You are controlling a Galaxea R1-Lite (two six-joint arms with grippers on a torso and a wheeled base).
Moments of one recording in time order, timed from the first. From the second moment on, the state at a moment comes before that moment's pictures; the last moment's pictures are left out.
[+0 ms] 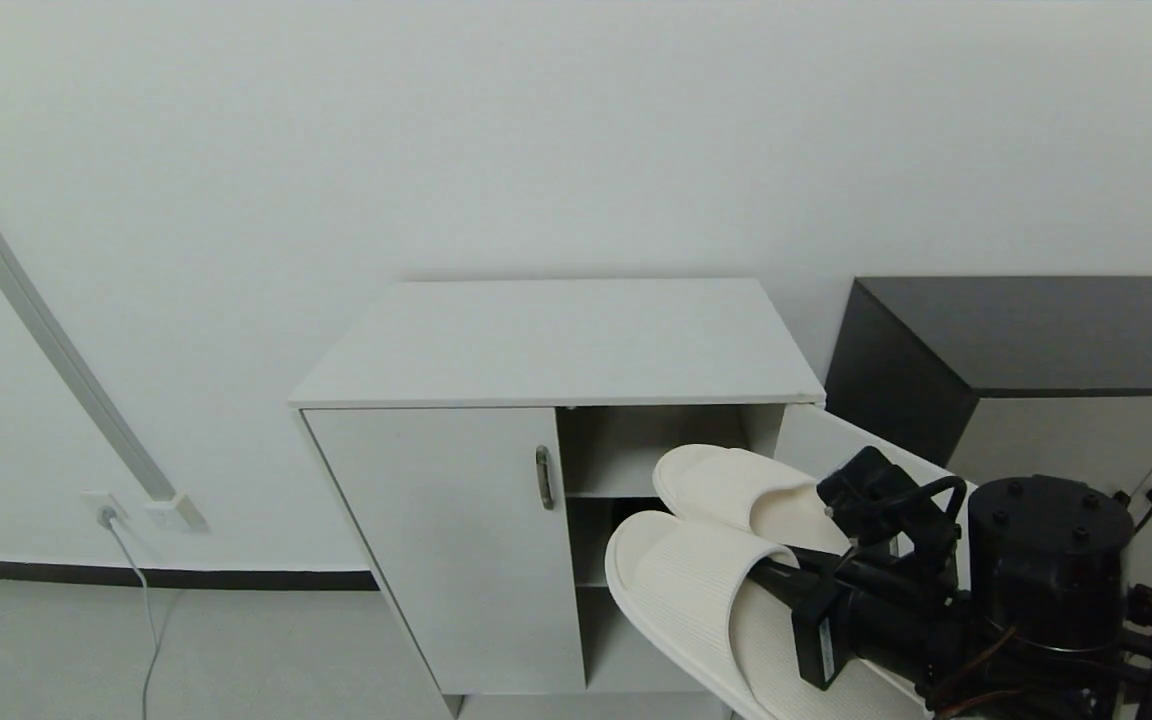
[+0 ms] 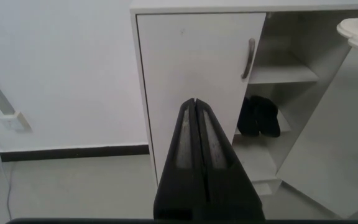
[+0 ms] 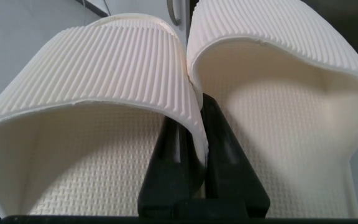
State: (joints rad) left arm 0.00 0.00 0.00 0.00 -0.03 0.00; right arm 0.78 1.68 -0.43 -0.97 -0.05 0.03
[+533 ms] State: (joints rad) left arm 0.00 0.00 0.00 0.00 -0.03 0.01; right arm 0.78 1.68 -0.43 -0.97 -0.05 0.03
